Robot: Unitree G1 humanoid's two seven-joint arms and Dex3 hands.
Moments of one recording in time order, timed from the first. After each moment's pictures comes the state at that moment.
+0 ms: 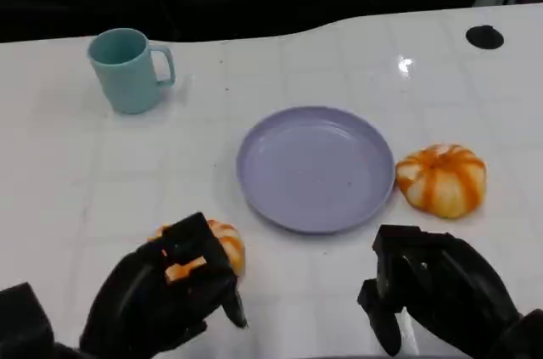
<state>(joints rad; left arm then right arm) 0.17 0.05 -0.03 -0.09 -0.41 -0.09 -0.54 0.08 -0.05 0.08 -0.06 0.39 0.12 0.53</state>
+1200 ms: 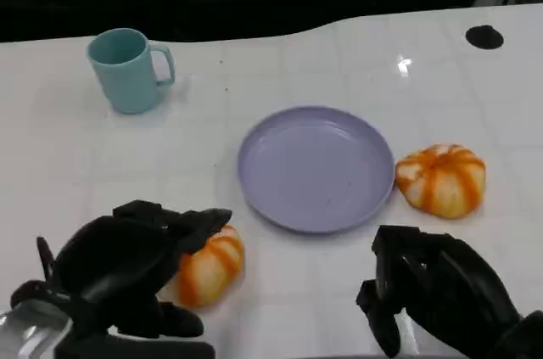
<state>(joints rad) 0.06 0.40 -0.18 -0.32 0.84 -0.06 -0.36 0.09 -0.05 0.09 -0.09 0.39 0.13 0.52</state>
